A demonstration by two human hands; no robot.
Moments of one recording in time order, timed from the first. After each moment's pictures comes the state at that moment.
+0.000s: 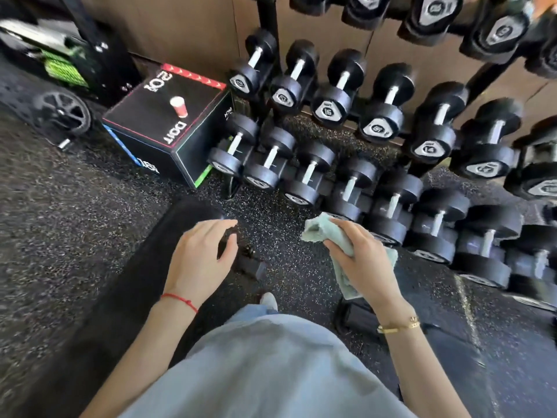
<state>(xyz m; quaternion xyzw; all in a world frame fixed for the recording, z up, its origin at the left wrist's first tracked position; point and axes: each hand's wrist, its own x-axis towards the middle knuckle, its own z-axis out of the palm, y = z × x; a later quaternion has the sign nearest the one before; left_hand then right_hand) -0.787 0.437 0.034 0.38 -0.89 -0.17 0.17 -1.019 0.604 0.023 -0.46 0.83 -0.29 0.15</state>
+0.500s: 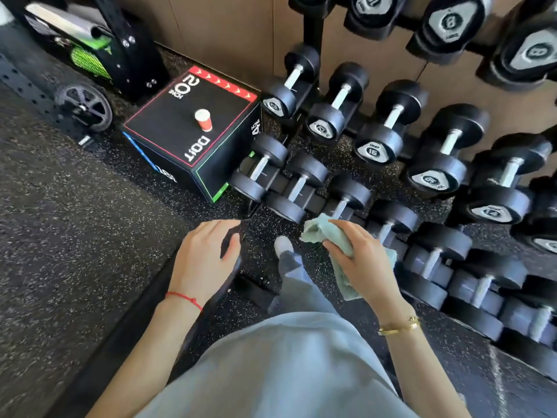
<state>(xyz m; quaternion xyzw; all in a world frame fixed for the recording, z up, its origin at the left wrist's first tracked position) -0.859 0.229 0.028 0.45 -0.86 -0.19 0.16 -1.101 0.368 0.013 -0.50 0.80 -0.27 0.19</state>
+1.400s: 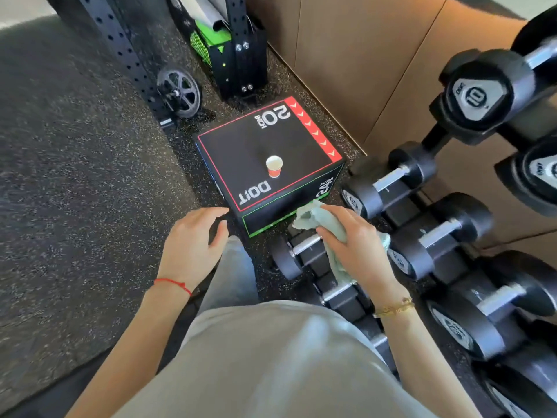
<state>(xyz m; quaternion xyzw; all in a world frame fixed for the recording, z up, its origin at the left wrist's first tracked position) -0.915 -0.100 0.028 0.65 -0.71 -0.16 0.20 -1.201 -0.091 0.023 -0.68 0.64 -0.26 0.25</state>
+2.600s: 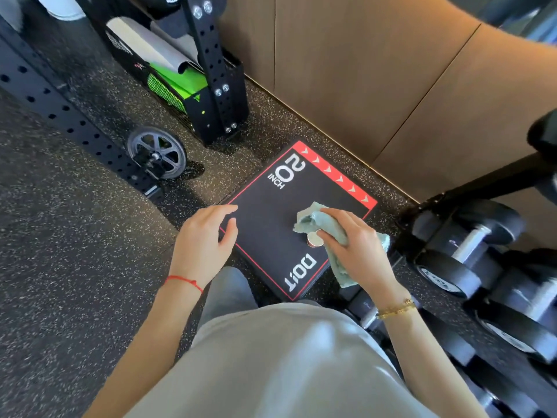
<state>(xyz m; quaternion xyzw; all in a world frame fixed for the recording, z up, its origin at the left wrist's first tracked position) -0.746 -0.550 0.024 0.54 -0.80 -0.20 0.18 -1.007 -0.460 0.009 -0.58 0.73 -0.28 0.24</state>
